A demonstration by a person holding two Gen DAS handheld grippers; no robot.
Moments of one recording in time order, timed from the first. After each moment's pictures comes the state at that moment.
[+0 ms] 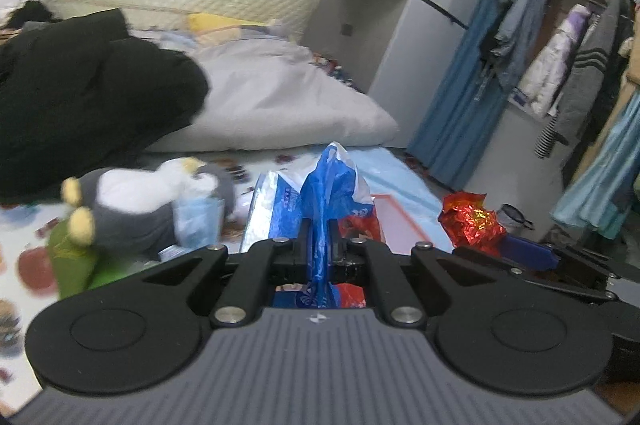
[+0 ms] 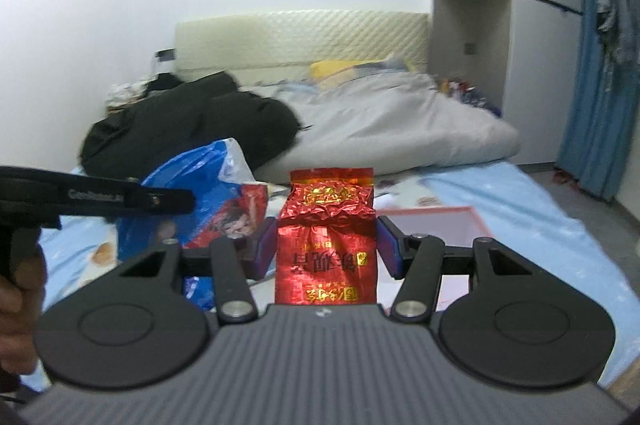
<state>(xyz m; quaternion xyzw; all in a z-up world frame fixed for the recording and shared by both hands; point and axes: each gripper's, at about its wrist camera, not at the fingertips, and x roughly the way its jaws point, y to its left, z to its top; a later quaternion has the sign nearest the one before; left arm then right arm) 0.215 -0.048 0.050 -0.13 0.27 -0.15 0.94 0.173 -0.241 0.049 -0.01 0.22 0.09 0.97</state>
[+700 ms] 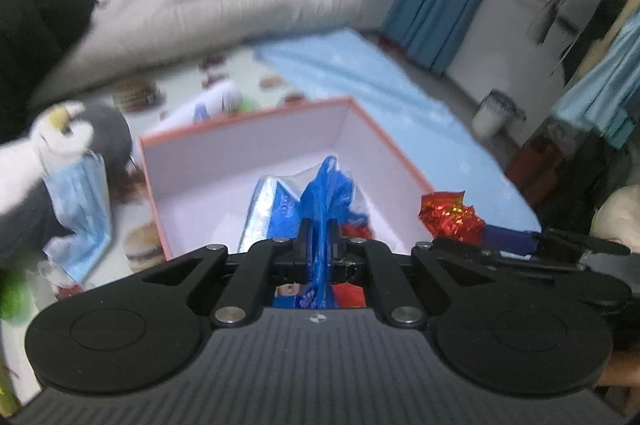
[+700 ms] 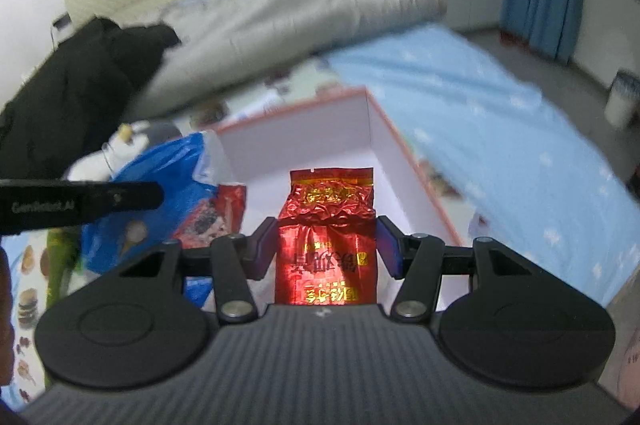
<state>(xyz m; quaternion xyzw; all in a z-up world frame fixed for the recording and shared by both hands) 0.390 -0.197 -0.040 -0.05 0.44 -0.22 0.87 0.295 -0.364 -0.048 0.08 0.41 0.00 0.91</state>
